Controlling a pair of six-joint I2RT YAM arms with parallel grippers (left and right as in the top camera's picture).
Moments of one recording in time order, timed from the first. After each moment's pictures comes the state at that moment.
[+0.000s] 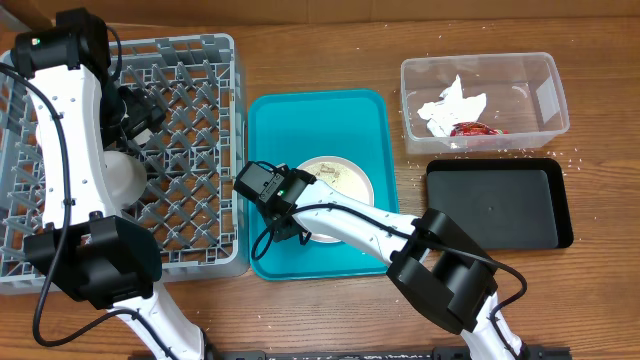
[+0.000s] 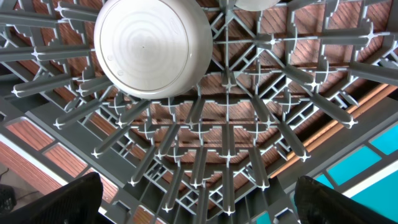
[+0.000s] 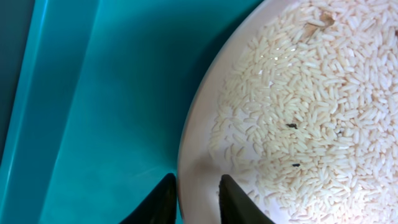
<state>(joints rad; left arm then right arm) 0.24 2.00 2.12 -1.65 -0.14 -0.58 0.96 2.16 1.63 -0.88 0.11 0.51</state>
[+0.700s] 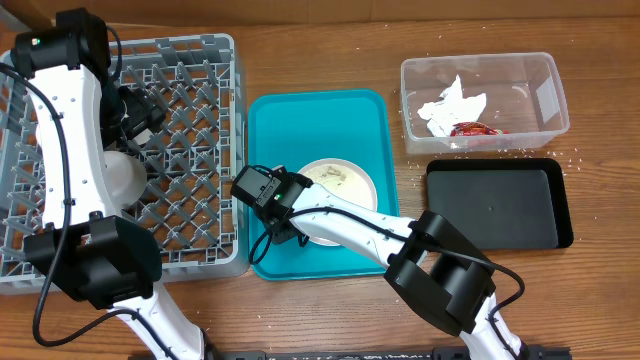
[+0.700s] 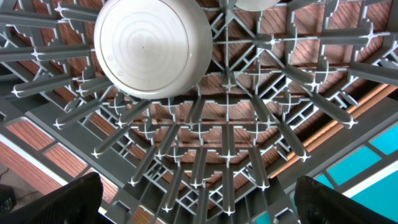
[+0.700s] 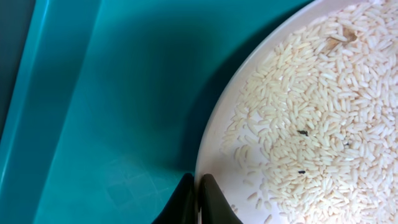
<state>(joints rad) 0.24 2.00 2.12 -1.65 -0.14 -0.58 0.98 2.16 1.63 -0.88 0.14 0.51</state>
